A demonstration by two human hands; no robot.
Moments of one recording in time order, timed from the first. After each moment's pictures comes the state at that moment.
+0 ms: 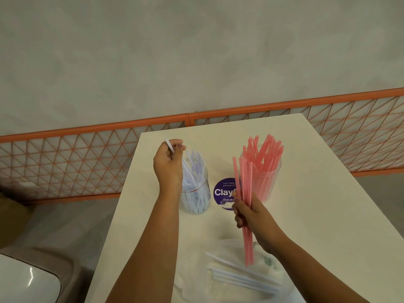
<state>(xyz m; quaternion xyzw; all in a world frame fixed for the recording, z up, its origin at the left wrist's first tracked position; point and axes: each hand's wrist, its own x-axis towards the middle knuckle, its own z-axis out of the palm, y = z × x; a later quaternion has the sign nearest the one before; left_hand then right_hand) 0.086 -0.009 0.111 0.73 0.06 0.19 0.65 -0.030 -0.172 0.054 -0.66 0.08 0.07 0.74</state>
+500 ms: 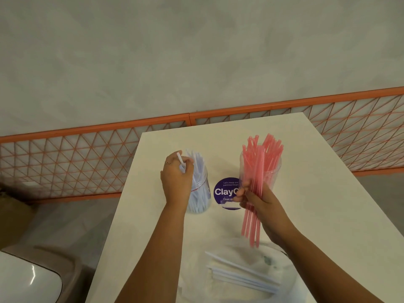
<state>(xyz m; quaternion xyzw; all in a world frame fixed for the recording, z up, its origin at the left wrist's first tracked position) 0.070 -0.012 0.085 0.87 0.05 0.17 0.45 -0.022 -0.189 0.064 -0.62 0.09 0.01 0.78</state>
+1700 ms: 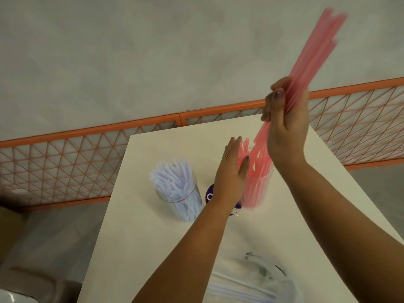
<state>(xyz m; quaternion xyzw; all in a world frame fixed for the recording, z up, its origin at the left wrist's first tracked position) 0.068 -0.135 0.090 0.86 -0.18 0.01 0.48 0.067 -0.230 0.180 -0.66 -0.07 -0.43 0.62</state>
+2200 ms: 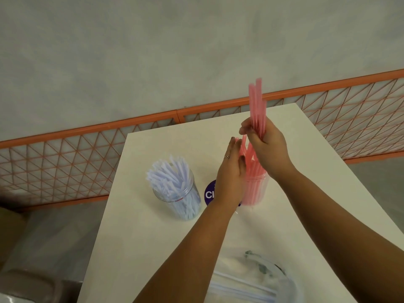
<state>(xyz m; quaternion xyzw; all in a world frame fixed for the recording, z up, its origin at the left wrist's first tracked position) 0.071 -0.144 0.083 0.86 -0.14 -0.02 0.49 0.082 -0.243 0.115 -0.78 0.01 -0.23 0.58</state>
